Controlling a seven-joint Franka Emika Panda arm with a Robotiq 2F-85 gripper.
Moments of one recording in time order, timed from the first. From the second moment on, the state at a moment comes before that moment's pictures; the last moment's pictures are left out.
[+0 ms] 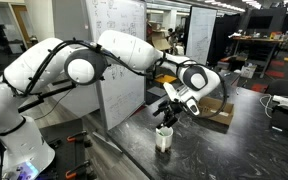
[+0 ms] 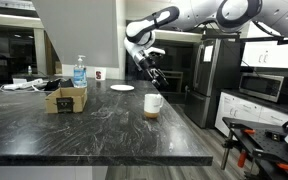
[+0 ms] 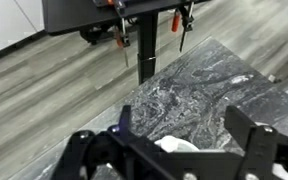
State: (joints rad) arm -0.23 0.97 -0.10 -0.96 0.12 1.14 0.02
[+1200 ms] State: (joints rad) arm -0.16 0.40 -0.10 -1.75 0.03 1.94 -0.01
